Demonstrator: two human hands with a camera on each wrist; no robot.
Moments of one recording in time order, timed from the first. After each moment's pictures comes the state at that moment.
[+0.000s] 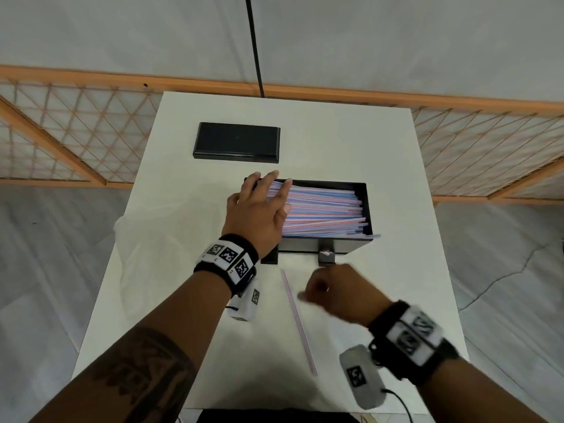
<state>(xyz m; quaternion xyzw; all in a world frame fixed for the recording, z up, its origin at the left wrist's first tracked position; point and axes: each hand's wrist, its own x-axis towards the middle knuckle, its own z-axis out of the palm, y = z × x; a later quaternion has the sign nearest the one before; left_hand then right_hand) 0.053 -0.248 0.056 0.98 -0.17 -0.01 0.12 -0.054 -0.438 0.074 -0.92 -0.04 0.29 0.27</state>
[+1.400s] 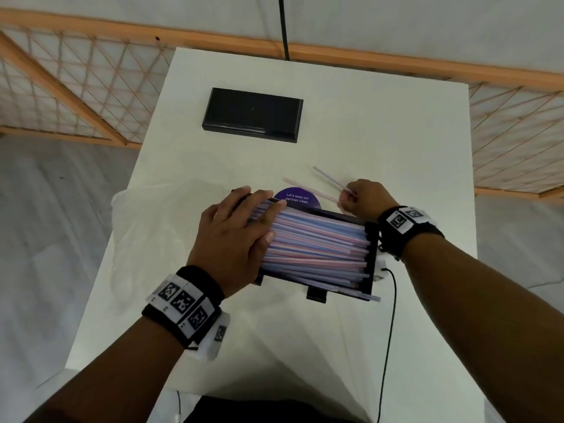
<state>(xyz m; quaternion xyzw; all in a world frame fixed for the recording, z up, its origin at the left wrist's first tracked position) 0.010 -0.212 0.064 0.98 -0.18 -0.04 0.11 0.135 -0.509 -0.026 -0.96 -0.06 0.24 0.17</state>
